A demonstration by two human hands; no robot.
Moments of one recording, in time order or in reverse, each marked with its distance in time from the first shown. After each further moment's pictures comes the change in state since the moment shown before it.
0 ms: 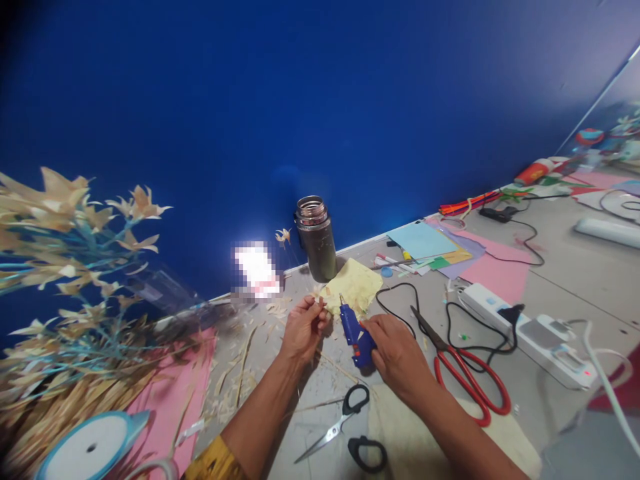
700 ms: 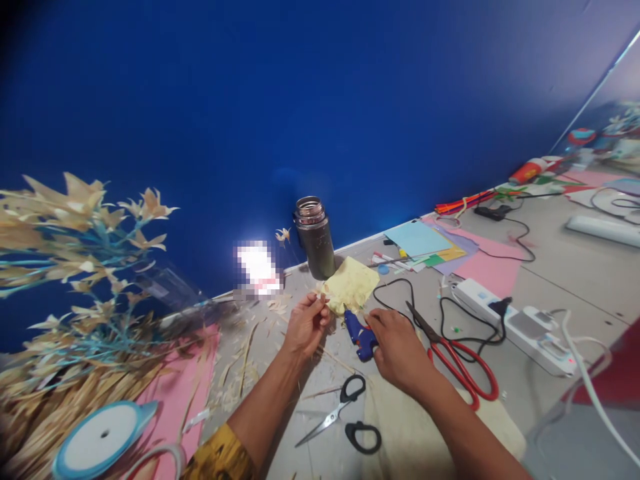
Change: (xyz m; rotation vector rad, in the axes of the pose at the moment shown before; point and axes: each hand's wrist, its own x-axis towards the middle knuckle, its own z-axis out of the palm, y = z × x) left_hand -0.004 -0.003 0.005 0.020 -0.024 -0.004; right_hand -0.003 0.005 -0.009 -0.158 -0.159 0.054
